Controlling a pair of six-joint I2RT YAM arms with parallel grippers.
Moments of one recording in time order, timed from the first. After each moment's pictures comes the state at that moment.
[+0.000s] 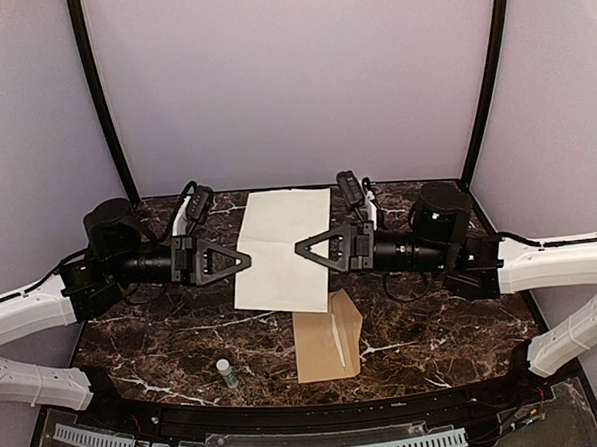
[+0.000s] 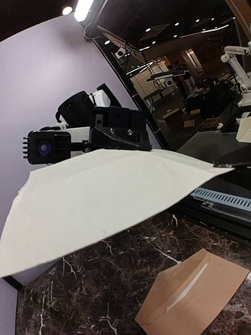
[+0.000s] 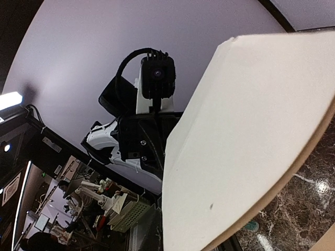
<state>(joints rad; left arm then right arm) -0.77 0.99 0.70 0.21 0.75 -0.87 1.06 1.28 0.84 0.47 -0.42 0.92</state>
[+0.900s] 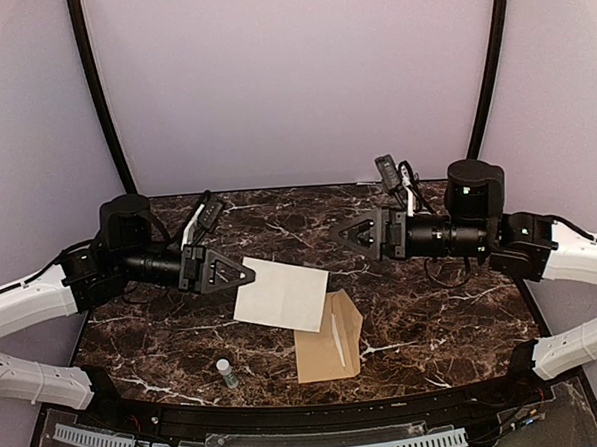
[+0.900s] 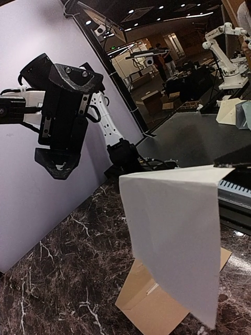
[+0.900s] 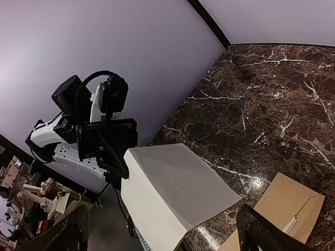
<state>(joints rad) -0.77 1.04 0.78 -0.04 0.76 -0.68 0.99 1.07 0.92 -0.04 -0.25 0.70</state>
